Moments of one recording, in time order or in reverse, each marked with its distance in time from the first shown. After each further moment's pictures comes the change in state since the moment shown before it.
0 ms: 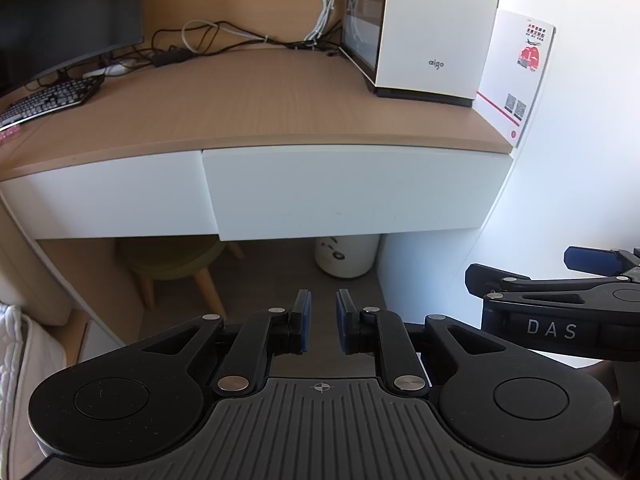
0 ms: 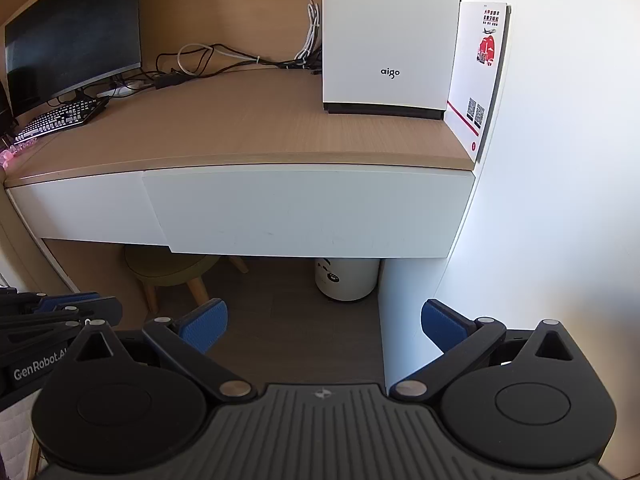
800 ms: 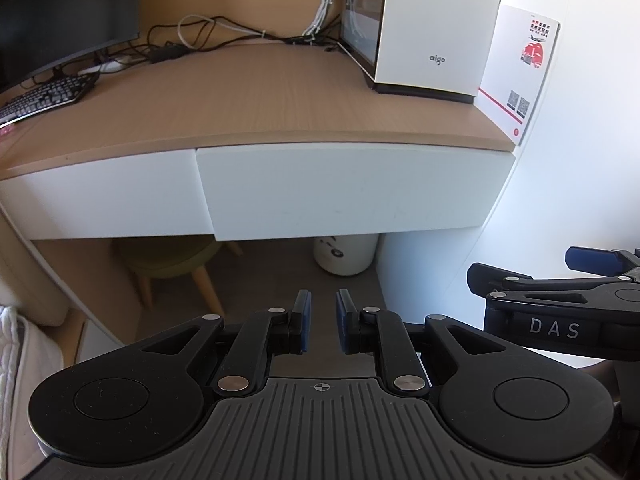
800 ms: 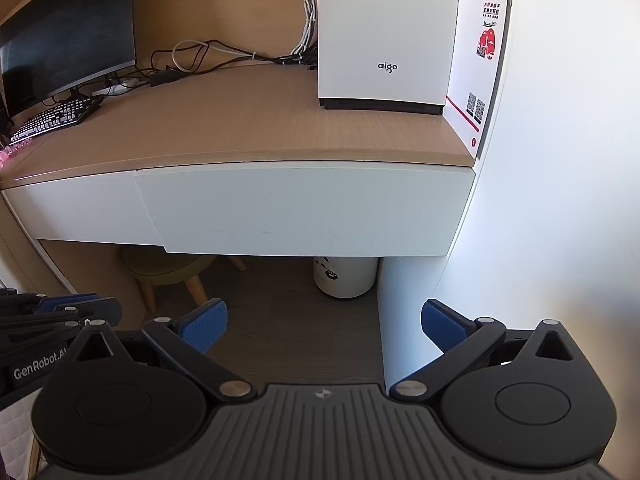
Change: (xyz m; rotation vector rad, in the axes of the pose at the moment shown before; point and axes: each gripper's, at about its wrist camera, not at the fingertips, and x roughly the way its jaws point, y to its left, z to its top) left arm 0.008 -0.002 0.005 -0.001 0.014 -0.001; right arm 0.011 -0.005 0.005 0.005 0.010 0.000
